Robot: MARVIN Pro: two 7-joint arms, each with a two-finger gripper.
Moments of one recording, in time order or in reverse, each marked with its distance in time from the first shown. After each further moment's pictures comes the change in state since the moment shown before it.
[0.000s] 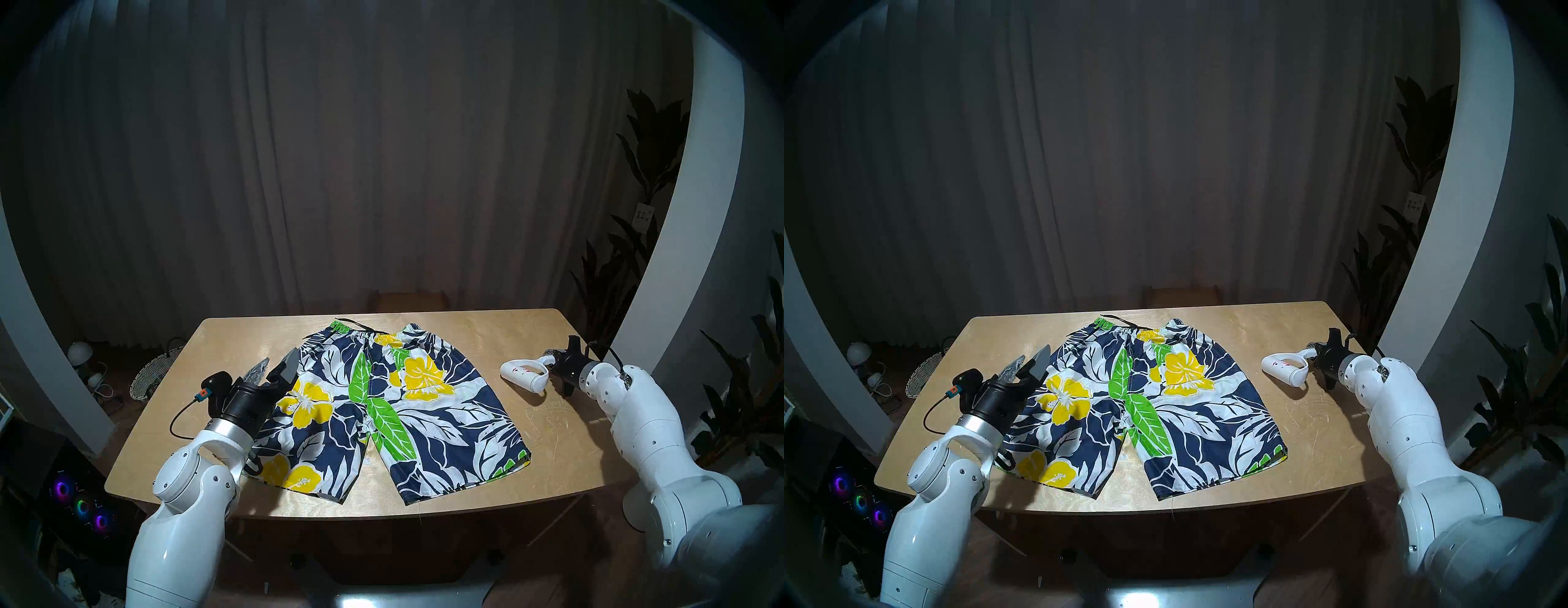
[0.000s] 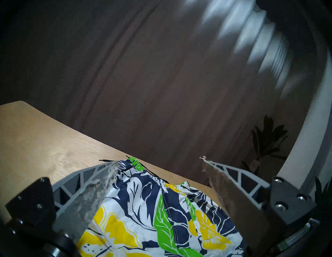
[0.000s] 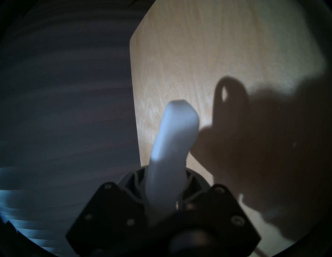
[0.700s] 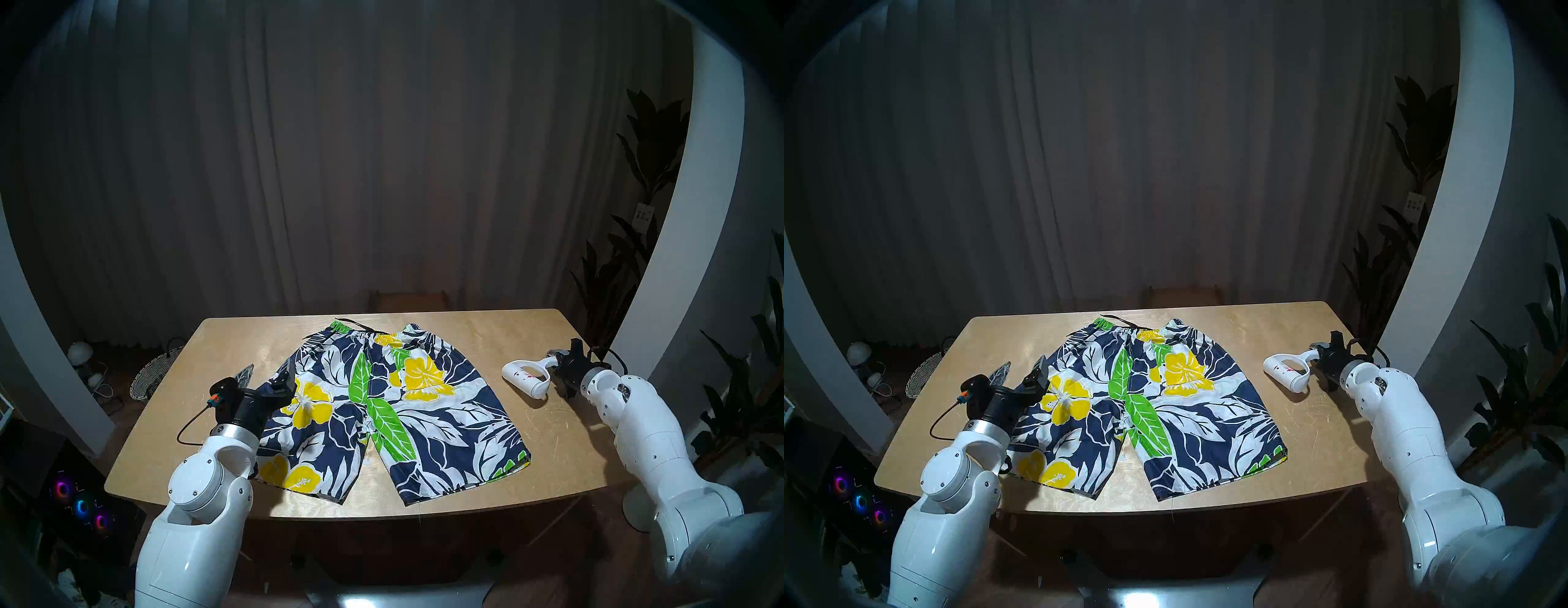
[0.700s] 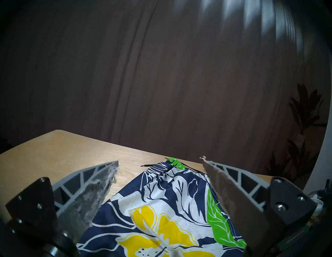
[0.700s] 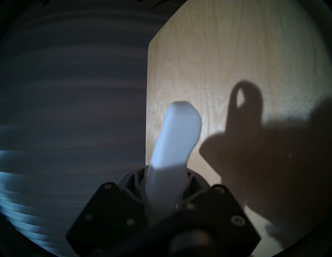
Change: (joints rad) left arm -0.004 -0.034 0.038 0.010 0.243 -0.084 0.229; right arm -0.123 0.013 -0.004 -0.144 -0.054 -0.083 0.091
